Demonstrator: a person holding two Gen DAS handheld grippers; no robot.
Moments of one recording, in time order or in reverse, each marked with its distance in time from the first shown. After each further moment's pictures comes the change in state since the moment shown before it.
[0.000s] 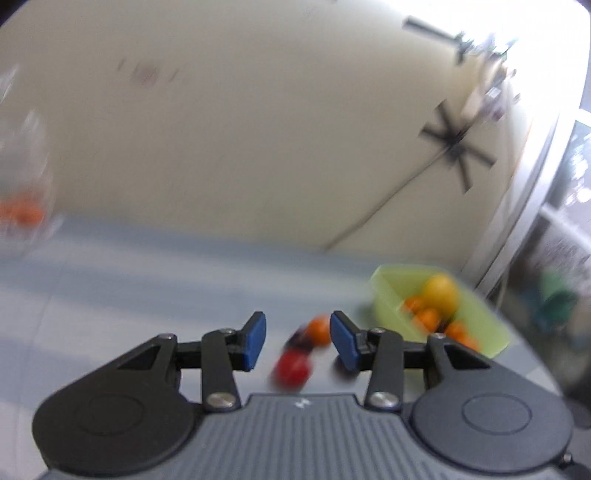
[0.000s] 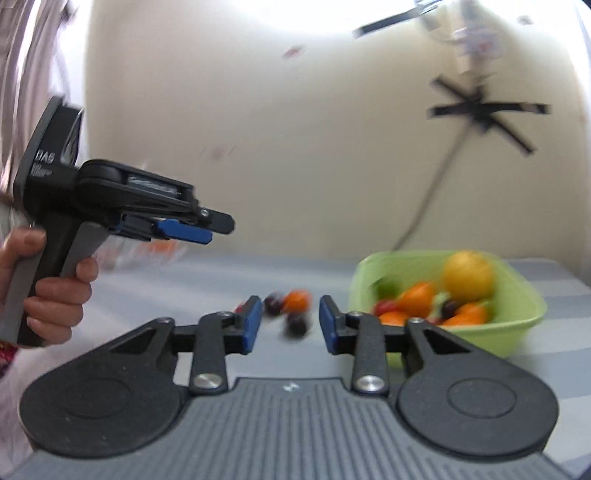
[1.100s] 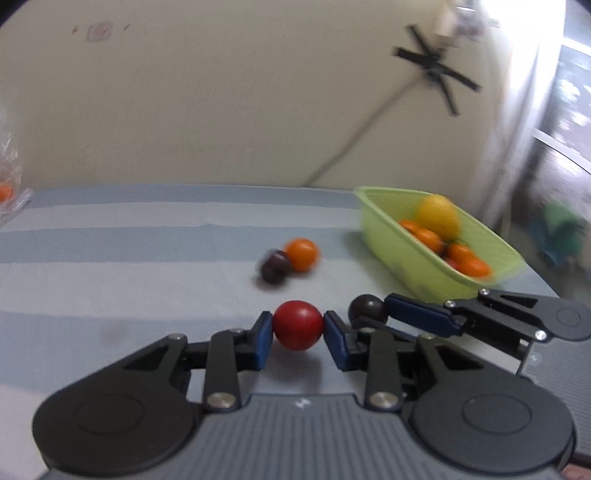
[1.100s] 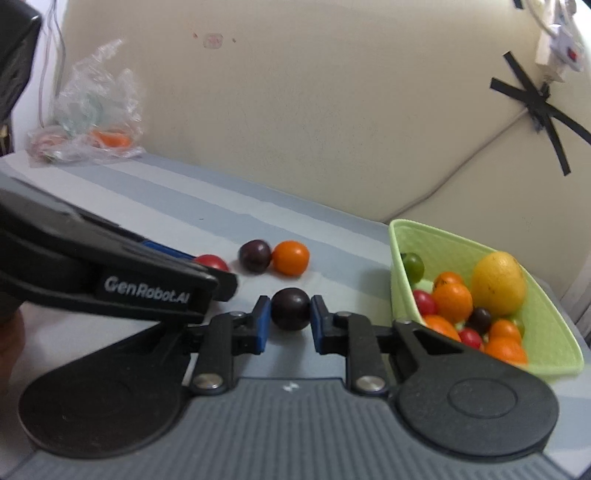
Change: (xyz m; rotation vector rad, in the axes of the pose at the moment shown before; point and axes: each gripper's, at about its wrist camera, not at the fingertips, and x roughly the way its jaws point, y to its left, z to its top) left arm 0.026 -0.037 -0.041 0.138 0.088 -0.026; right arm 0.080 0.033 -0.001 -0.220 0.229 -0.193
